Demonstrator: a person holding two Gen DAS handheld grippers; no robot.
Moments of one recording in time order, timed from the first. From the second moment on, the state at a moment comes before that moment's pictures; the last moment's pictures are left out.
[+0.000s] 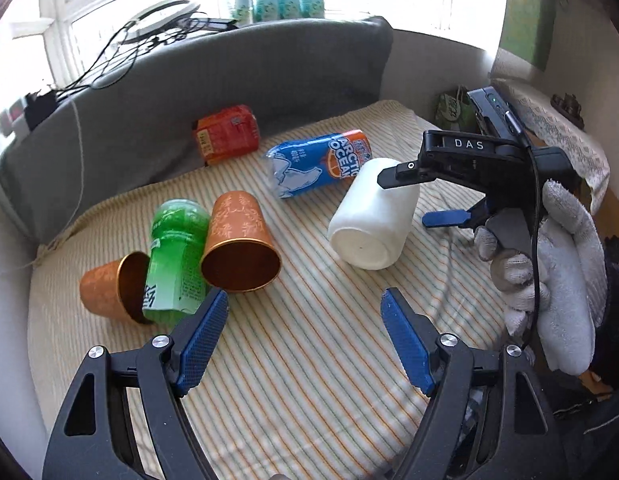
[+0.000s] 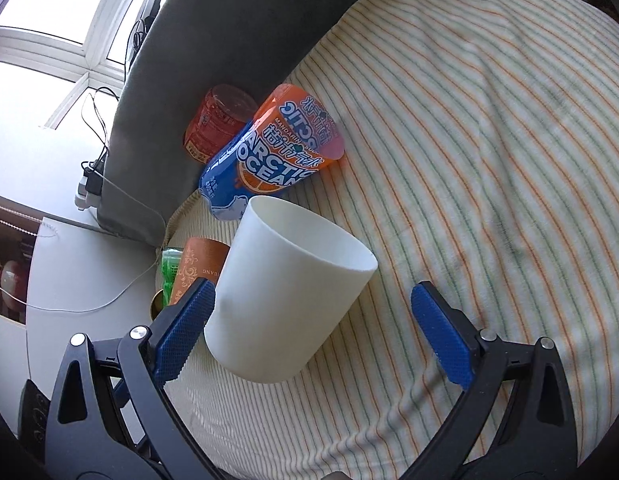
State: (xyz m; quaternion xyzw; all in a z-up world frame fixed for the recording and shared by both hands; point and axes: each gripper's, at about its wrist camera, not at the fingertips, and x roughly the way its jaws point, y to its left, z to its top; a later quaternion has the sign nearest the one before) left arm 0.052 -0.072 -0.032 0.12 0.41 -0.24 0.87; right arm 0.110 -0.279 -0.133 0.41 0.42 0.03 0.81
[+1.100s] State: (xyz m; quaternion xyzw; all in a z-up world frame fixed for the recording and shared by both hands) left arm 0.031 -0.023 -0.042 -0.01 0.39 -0.15 0.91; right arm 0.116 -0.163 -0.072 0.01 0.33 0.10 0.94
